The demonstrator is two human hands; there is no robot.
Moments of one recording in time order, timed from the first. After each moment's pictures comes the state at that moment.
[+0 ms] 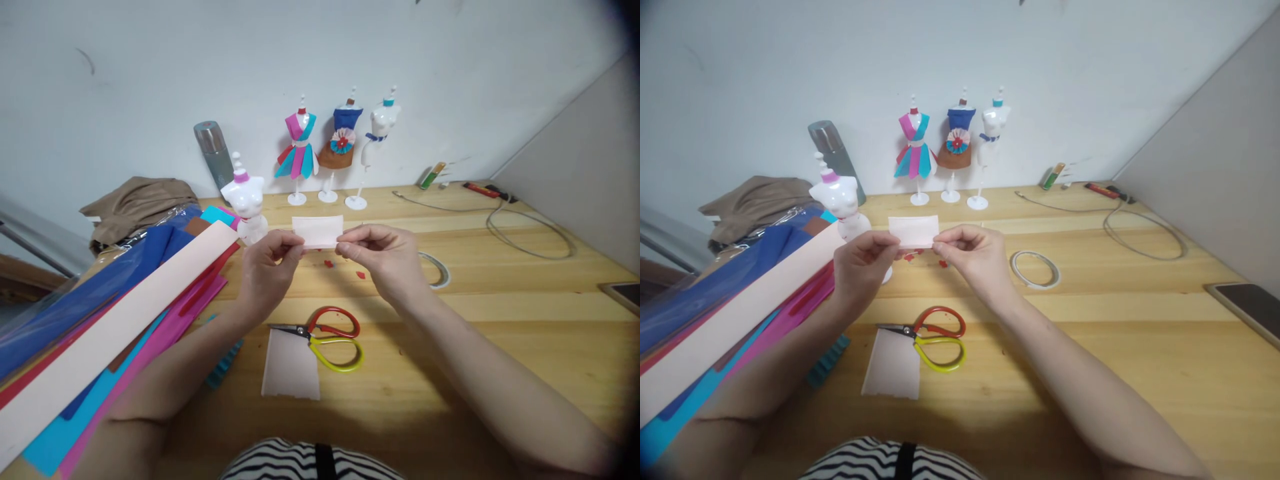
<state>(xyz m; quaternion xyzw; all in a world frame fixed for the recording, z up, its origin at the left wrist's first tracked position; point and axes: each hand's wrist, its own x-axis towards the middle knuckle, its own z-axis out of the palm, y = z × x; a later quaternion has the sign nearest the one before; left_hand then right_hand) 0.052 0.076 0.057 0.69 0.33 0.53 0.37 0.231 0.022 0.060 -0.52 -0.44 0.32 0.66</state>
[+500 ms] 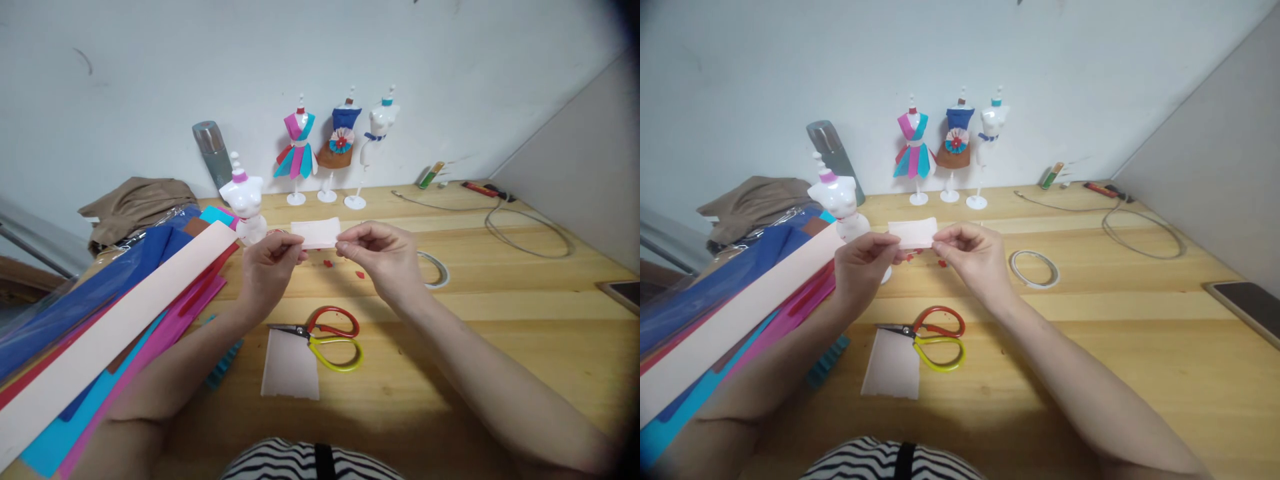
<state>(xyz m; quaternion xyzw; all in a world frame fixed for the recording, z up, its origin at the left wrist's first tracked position) 0.057 0.074 0.059 0.66 0.32 0.53 0.42 0.228 0.020 0.063 -0.52 -0.45 0.31 0.66</state>
